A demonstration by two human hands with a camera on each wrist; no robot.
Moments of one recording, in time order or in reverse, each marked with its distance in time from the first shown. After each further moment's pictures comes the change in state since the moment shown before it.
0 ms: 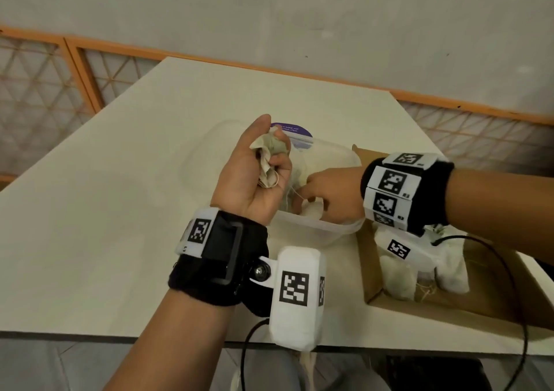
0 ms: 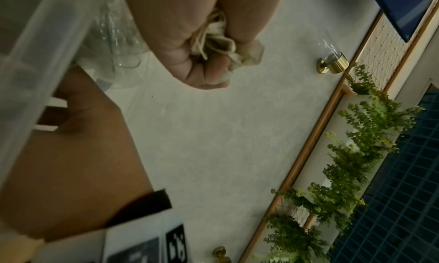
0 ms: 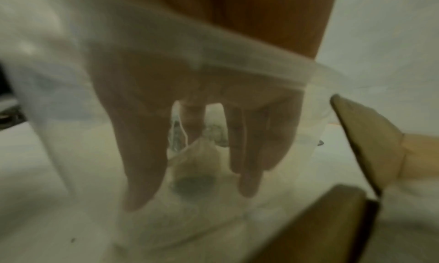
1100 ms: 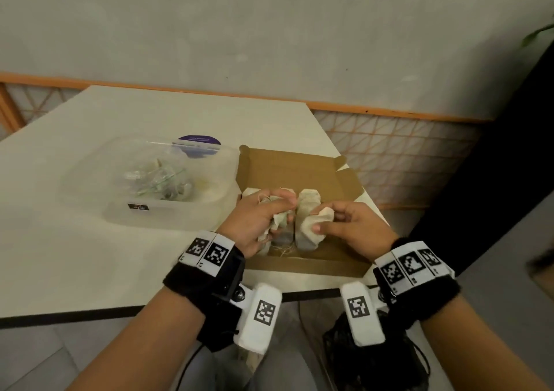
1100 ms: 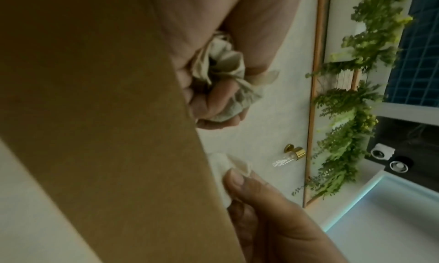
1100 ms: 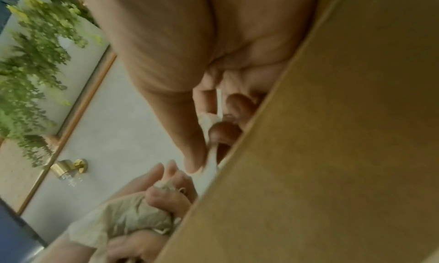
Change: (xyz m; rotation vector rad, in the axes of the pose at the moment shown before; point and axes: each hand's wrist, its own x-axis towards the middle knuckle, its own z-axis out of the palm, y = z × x) left_hand -0.014 -0.183 0.007 0.957 -0.068 -0.104; right_hand -0.175 0.078 0.156 1.479 0.769 0.208
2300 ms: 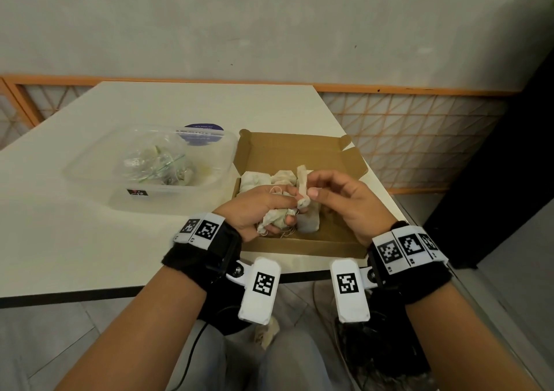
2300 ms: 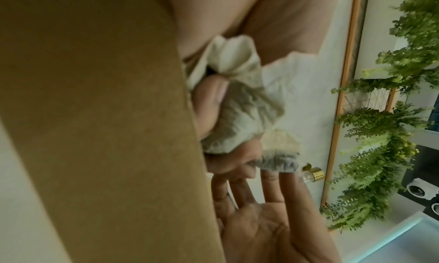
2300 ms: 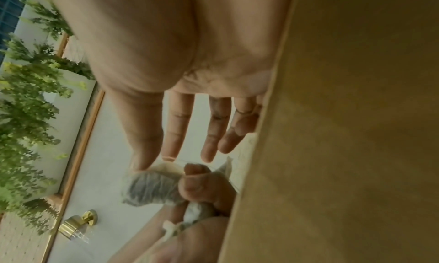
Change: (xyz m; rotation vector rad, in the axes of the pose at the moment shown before) left_hand 0.006 -0.006 -0.003 0.198 -0.317 -0.166; right_hand 0.000 0.007 0.008 0.272 -0.029 -0.241
